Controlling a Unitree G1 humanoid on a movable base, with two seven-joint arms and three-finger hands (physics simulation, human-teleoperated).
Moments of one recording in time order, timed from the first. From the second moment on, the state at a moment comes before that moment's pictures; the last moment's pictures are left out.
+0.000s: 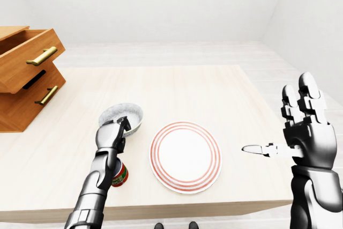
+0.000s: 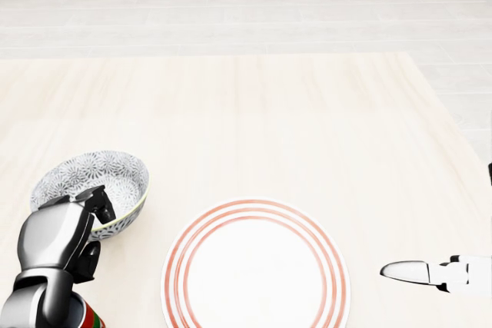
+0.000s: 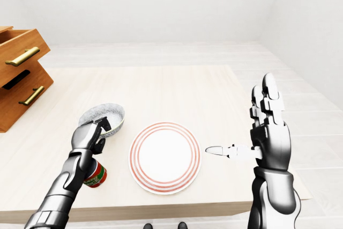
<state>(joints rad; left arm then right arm) -0.24 0.28 0.04 0.49 1.04 -0.09 0.27 0.14 -0.03 -0.40 -0.68 0.08 0.09 0.24</state>
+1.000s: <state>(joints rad) -0.25 0.22 0.11 -0.05 0.80 -0.09 -0.12 0.14 -0.03 -0.42 -0.74 0.08 0.09 0.25</state>
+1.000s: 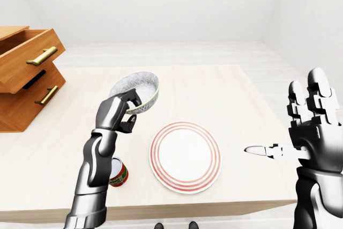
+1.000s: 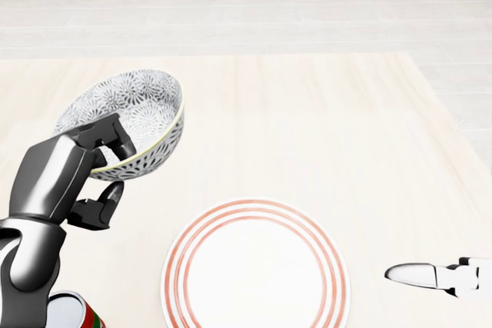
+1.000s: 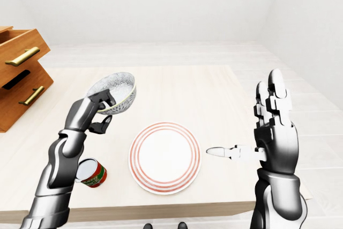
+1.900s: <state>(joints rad) -0.02 0.03 -0.20 -0.45 0.92 -0.09 -0.23 0.18 -0.01 -0.46 -0.79 0.10 0.09 0.28</state>
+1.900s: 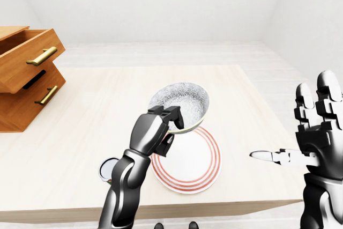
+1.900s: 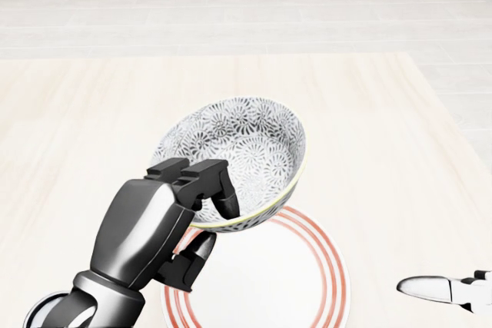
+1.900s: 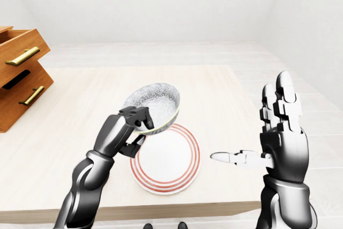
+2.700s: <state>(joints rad) 0.15 0.06 -0.32 -0.35 1.10 -0.09 -0.02 0.20 0.01 -0.50 -0.78 0.12 0.09 0.31</state>
